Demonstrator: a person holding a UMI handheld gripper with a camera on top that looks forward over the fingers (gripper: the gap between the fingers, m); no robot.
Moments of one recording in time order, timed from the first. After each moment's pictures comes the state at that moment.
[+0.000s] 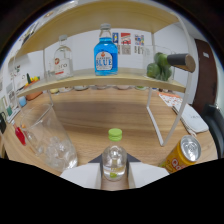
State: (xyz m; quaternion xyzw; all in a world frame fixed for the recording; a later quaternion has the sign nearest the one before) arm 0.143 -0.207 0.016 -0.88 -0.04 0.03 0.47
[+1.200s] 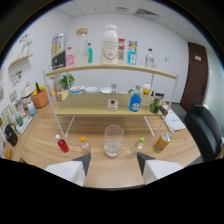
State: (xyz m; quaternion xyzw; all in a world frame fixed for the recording) arm 0.034 -0.346 0.178 -0.89 0.01 -0.03 0.46
